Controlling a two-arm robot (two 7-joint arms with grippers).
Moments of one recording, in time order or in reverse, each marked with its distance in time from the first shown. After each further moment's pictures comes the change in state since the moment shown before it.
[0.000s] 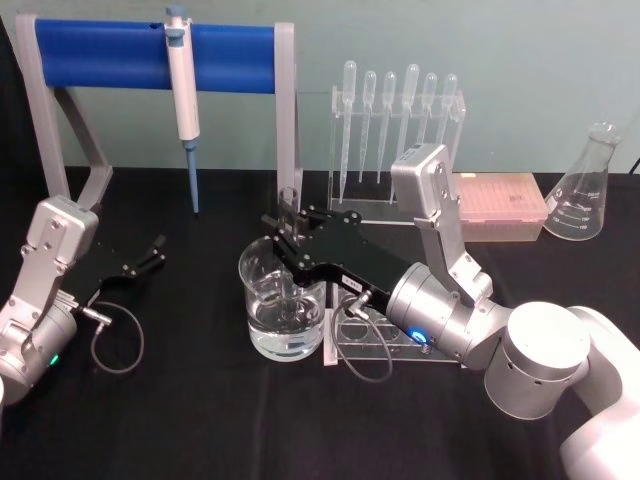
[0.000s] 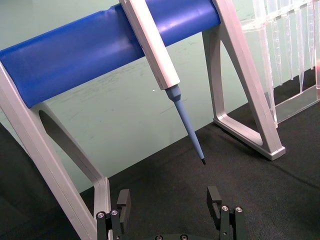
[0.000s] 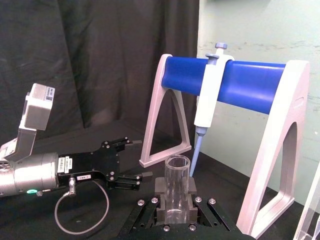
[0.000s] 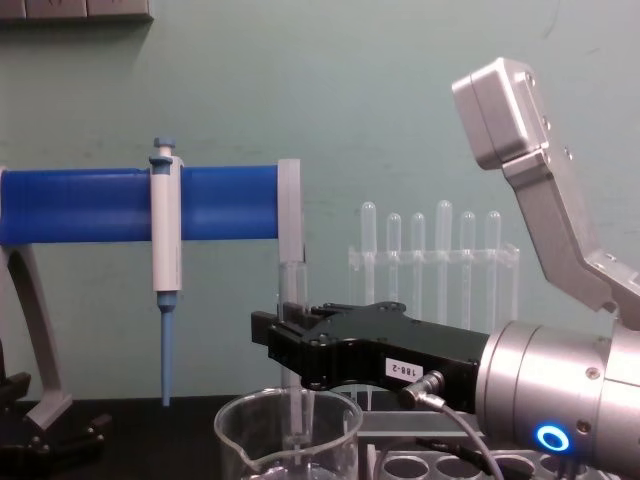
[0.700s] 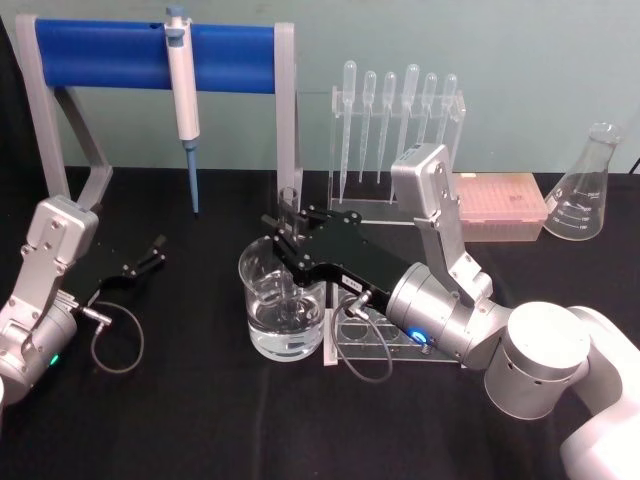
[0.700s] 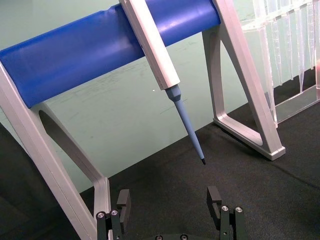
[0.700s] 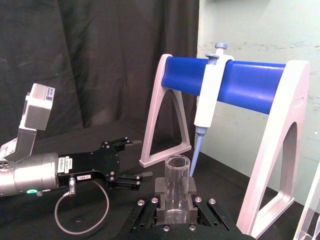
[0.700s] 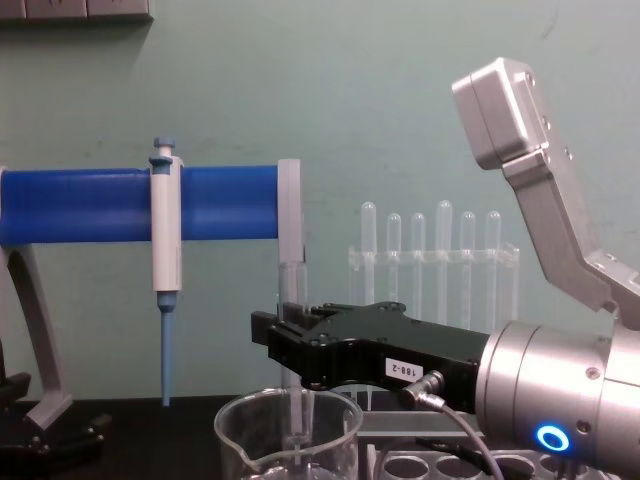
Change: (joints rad) left arm 0.000 0.000 0.000 0.000 0.000 0.000 0.000; right arm 0.000 0.000 0.000 0.000 0.000 0.000 0.000
